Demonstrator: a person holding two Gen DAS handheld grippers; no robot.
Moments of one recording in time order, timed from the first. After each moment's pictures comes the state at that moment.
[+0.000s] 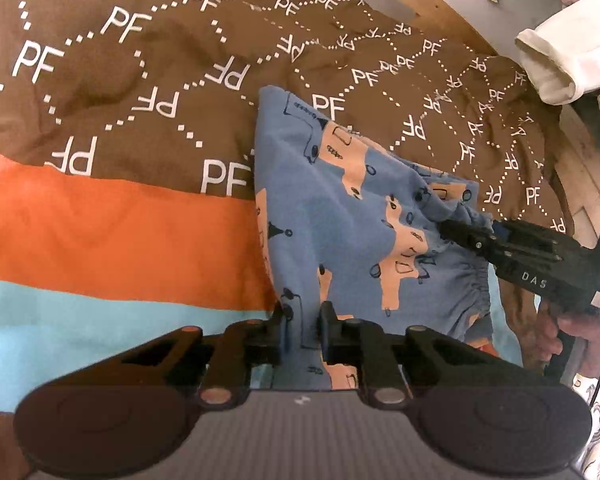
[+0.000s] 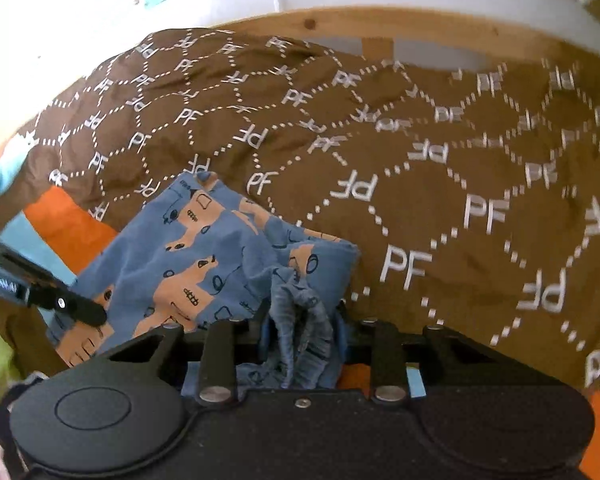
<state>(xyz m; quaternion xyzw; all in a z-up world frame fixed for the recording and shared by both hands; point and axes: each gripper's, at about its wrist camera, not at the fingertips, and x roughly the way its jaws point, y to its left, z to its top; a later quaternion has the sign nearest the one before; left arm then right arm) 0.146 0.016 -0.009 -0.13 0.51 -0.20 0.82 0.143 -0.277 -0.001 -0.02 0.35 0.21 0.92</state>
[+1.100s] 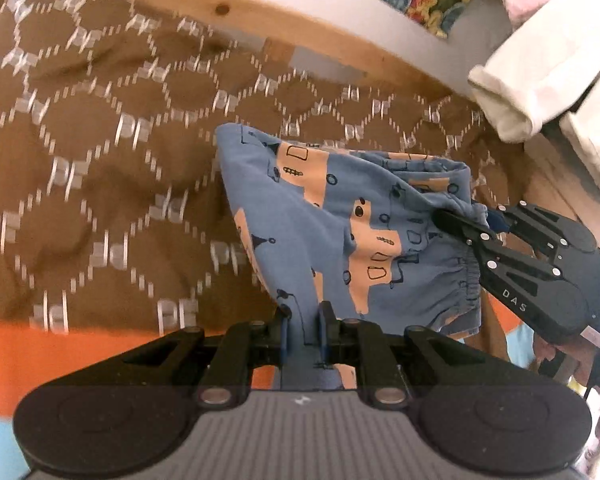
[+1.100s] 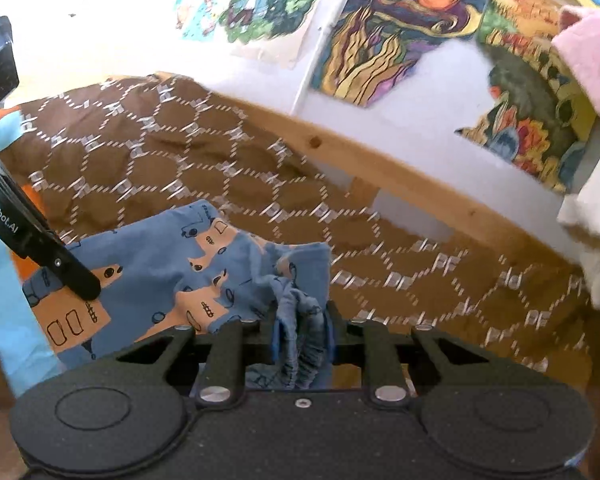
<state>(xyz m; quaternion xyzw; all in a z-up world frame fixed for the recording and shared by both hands) 0.181 -0.007 0.057 -0.09 0.43 -0.23 0.87 0.137 -0.258 0.061 -0.18 0.18 0.15 0.95</state>
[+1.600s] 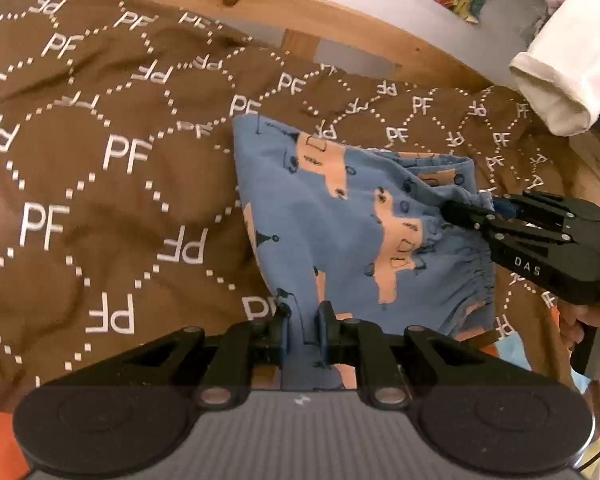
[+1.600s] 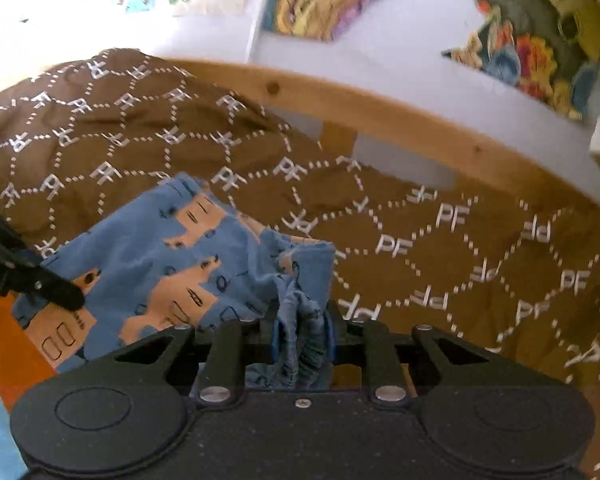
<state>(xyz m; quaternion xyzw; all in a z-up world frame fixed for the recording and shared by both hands) 0.241 -0.013 0.014 -0.05 0.43 -0.20 0.88 0.230 -0.276 0.028 -0.12 0.26 0.13 0.95</state>
